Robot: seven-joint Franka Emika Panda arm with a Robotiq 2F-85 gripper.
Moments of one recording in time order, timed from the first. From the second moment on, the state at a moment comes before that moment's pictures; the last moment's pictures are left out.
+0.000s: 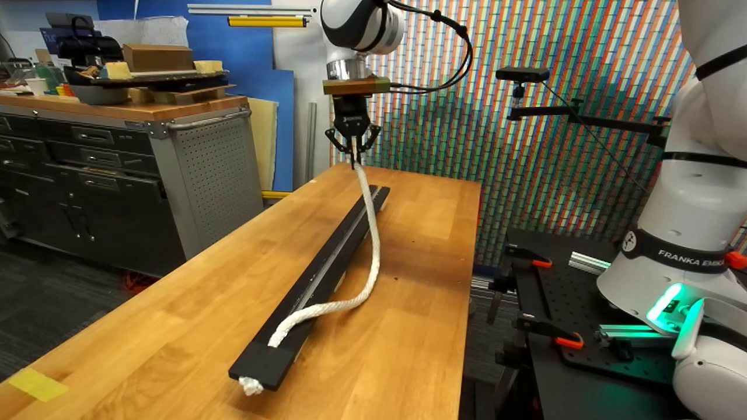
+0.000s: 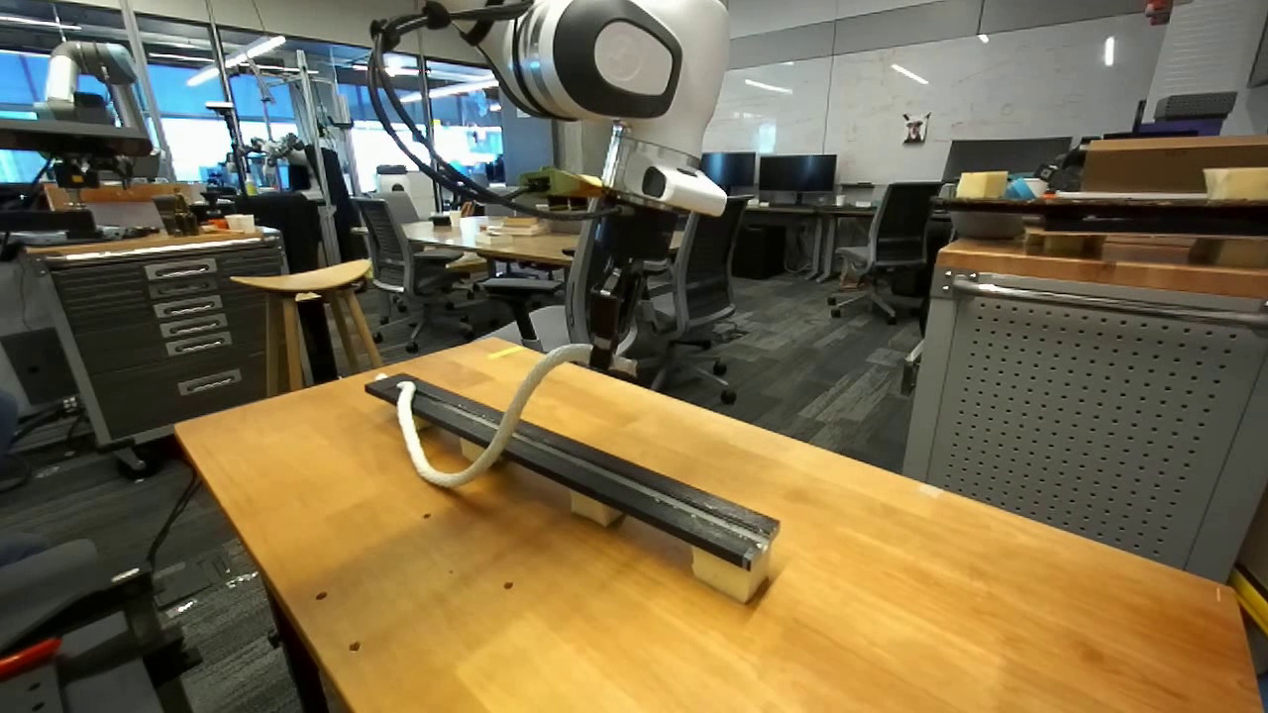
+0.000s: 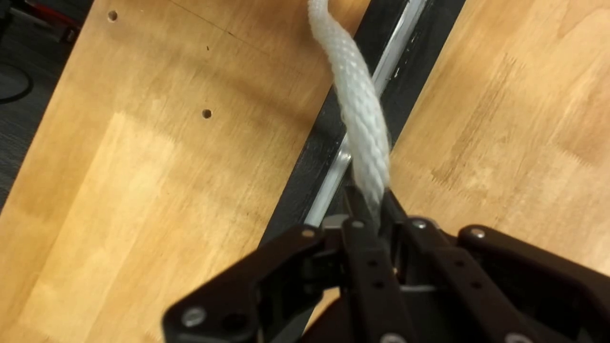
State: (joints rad) arm -0.07 0.46 -0.14 -1.70 0.20 1.93 0.80
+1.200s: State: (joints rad) arm -0.19 0.51 -0.20 -1.54 0.20 1.94 0.87
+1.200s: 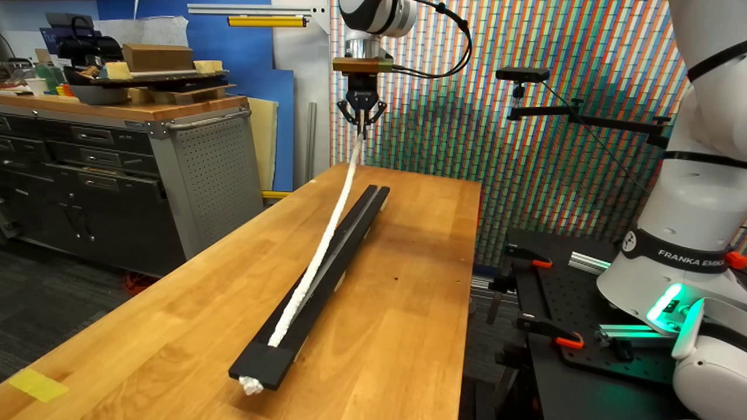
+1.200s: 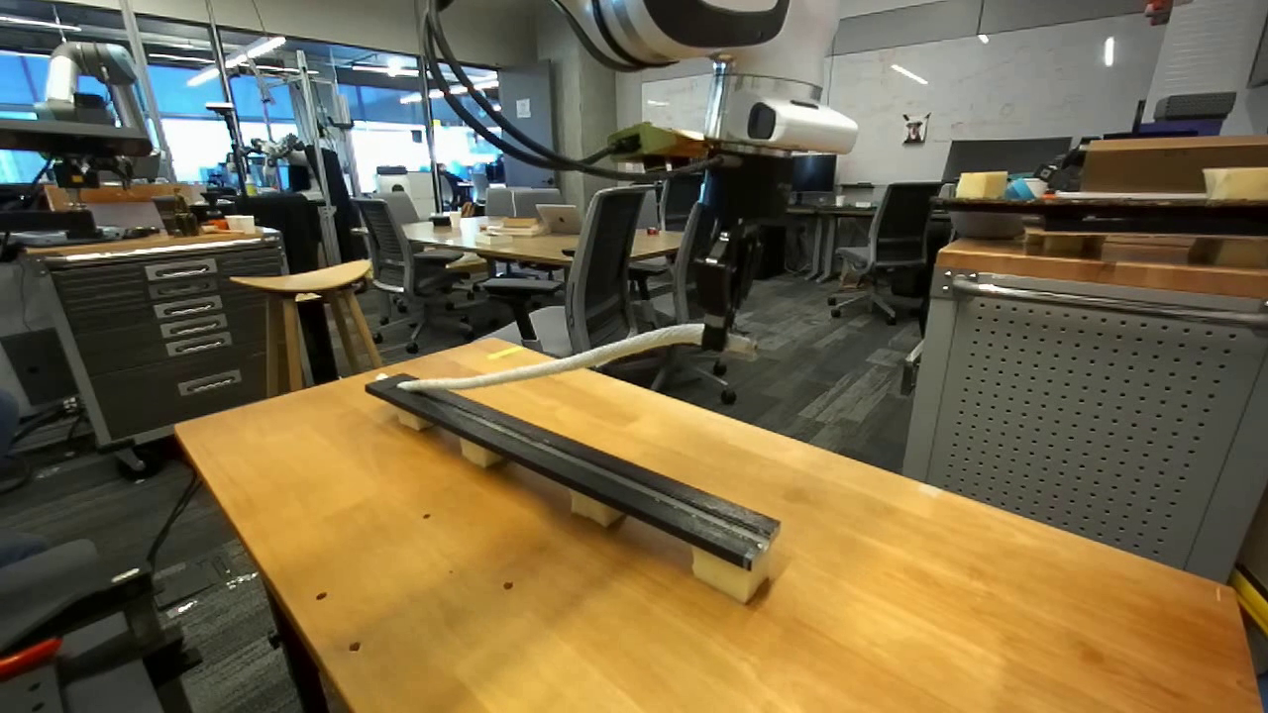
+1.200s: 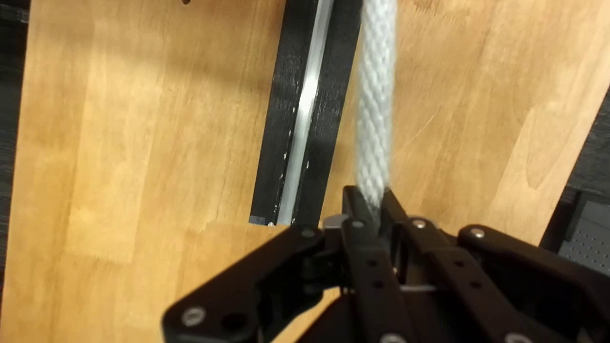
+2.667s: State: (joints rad) arm -0.23 0.78 -0.21 -1.35 0.20 1.83 0.90
